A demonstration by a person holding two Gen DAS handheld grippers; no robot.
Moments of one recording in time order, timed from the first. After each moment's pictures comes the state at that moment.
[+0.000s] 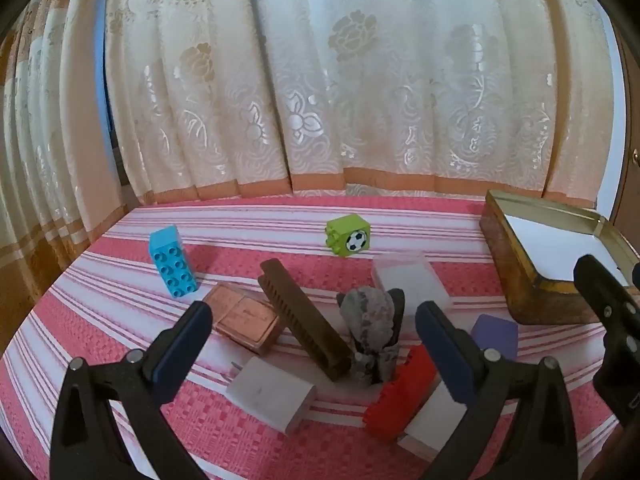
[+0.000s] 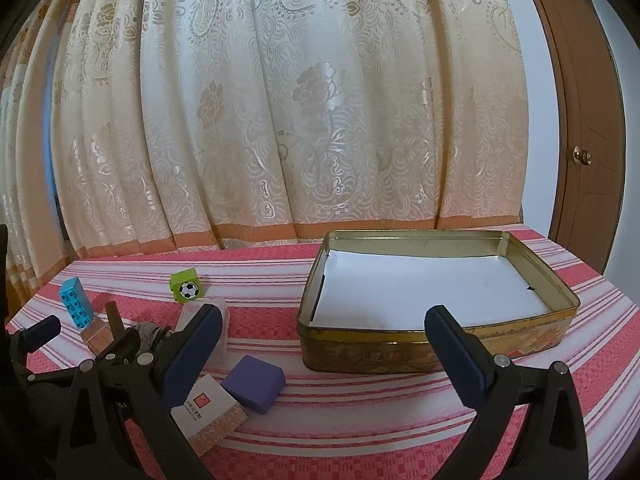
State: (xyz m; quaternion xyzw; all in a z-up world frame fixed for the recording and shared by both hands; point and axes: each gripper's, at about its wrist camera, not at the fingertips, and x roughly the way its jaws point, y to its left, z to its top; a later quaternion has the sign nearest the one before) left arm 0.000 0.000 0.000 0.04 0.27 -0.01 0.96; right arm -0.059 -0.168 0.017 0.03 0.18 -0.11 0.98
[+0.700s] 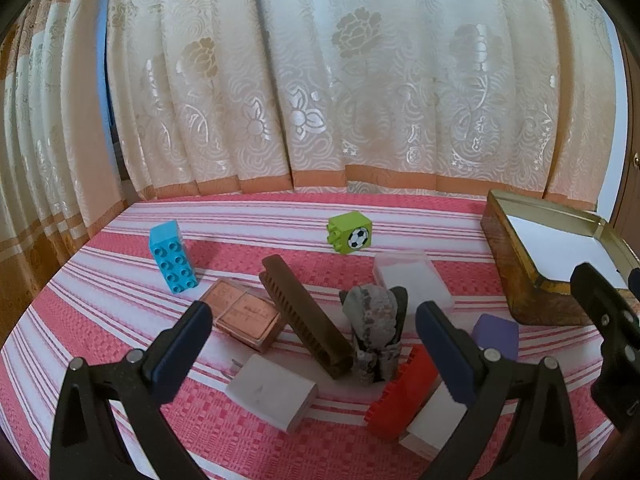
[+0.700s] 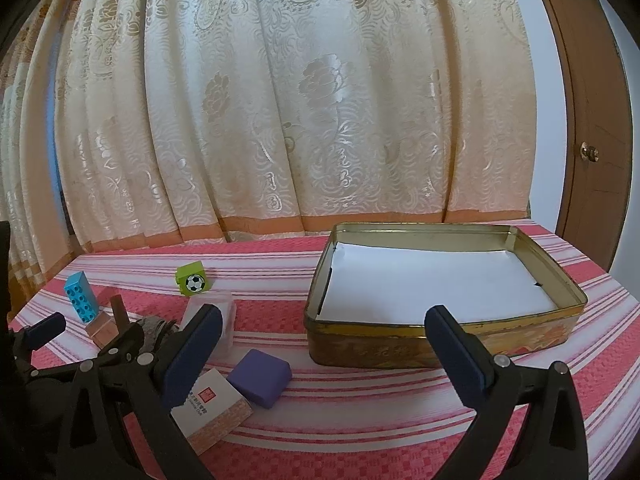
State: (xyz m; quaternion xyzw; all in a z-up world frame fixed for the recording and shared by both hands) left arm -0.001 0.002 -0.003 0.03 0.27 -0.01 0.96; right arm -0.057 -0.167 0.015 0.04 0.19 -0.10 0.98
